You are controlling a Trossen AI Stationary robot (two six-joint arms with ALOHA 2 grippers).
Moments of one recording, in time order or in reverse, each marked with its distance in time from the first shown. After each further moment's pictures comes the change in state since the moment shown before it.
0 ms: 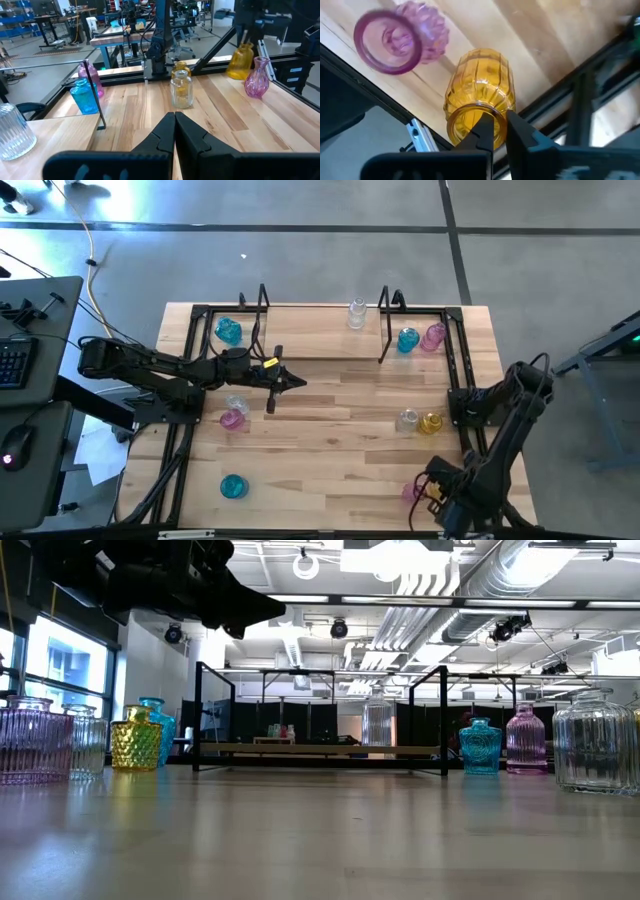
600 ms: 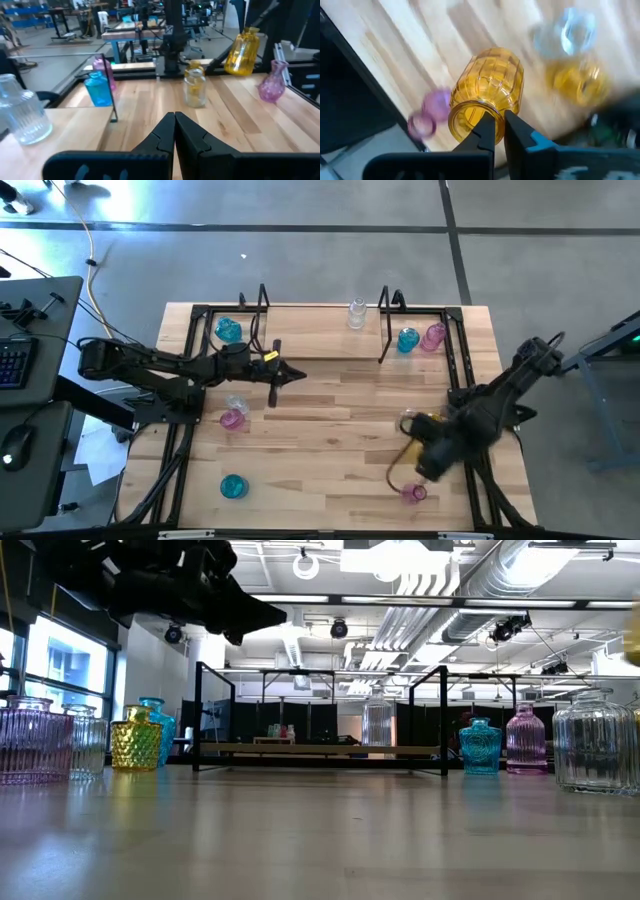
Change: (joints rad) left arm 0.069 0.000 0.000 0.006 0.000 -0.040; right arm -0.339 -0.248 0.002 -0.012 0.151 -0.496
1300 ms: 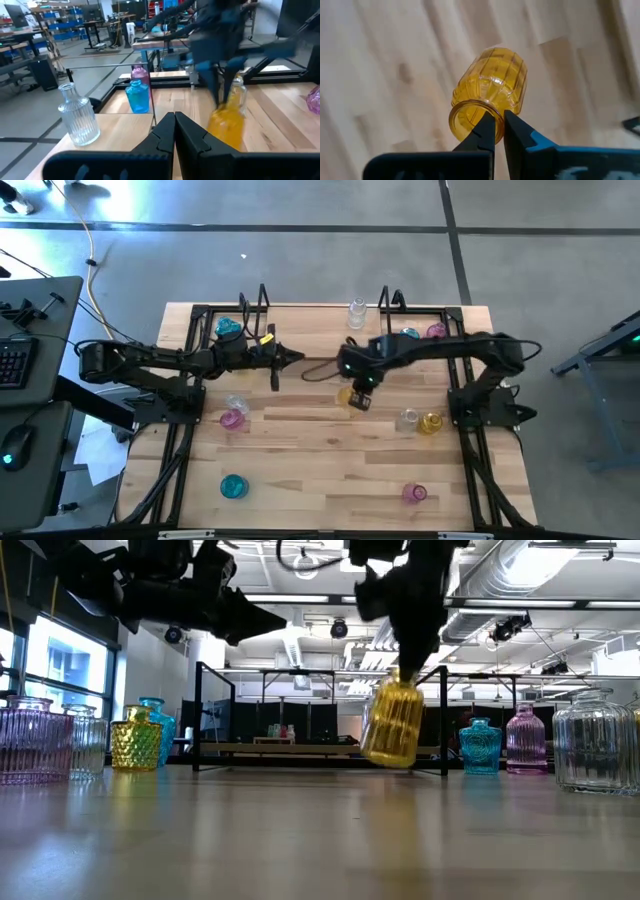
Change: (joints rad) left arm 0.125 0.000 0.000 0.042 0.000 0.041; right arm -0.774 0.299 0.006 0.401 -0.150 -0.974
